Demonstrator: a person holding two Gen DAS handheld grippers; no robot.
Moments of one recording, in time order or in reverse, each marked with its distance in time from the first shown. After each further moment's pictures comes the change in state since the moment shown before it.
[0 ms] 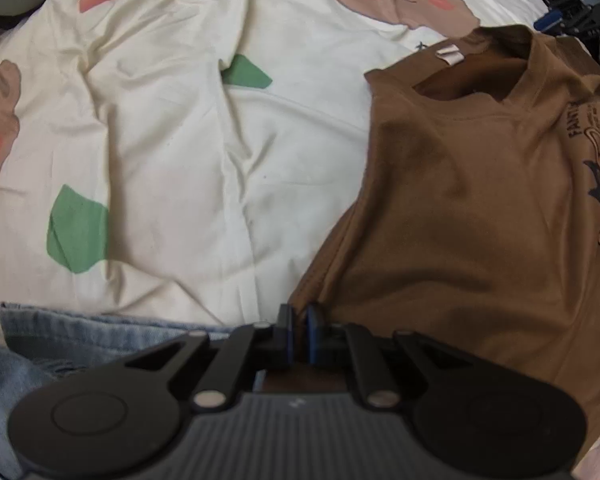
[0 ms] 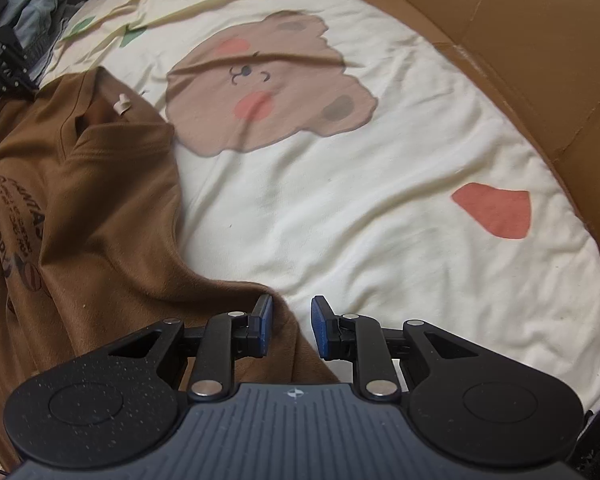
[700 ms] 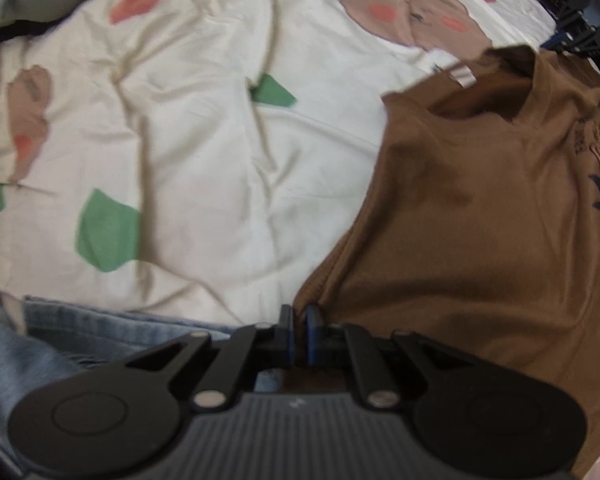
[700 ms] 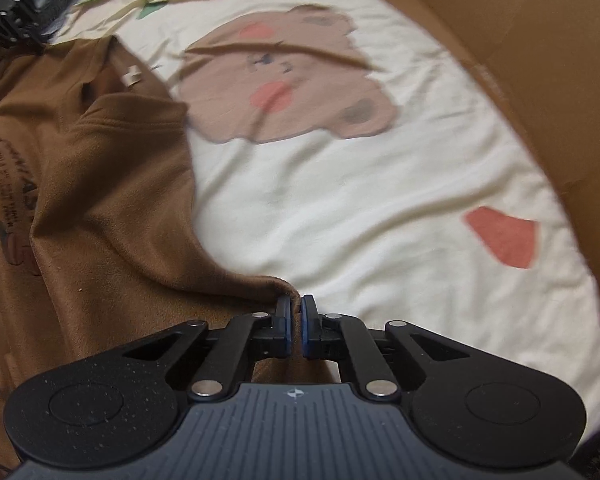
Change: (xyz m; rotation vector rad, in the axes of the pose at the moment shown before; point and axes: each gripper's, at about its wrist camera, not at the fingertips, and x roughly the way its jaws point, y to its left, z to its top) left arm -0.020 0.008 -0.015 -0.050 -0.081 0.067; right arm 0.003 0.008 0.000 -0.113 -0.010 -0.079
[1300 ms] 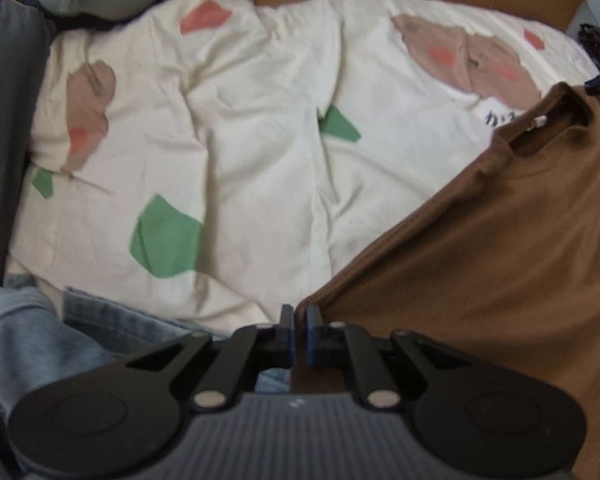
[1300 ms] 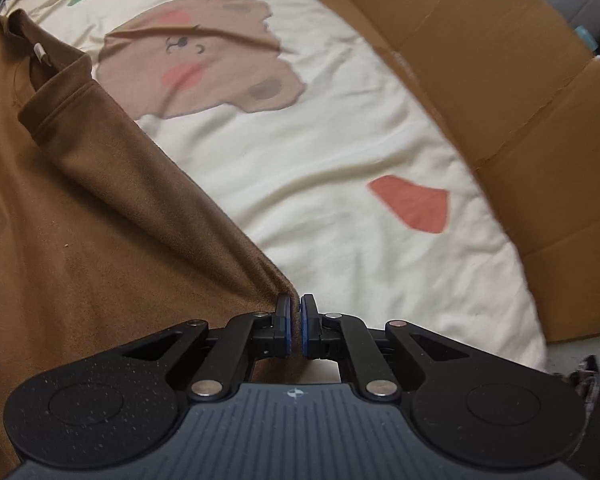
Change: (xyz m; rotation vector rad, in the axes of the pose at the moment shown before) left arm 0.024 0.000 0.032 -0.102 -0.057 0.088; right arm 0.004 -0.010 -0.016 0.035 0.017 -0.207
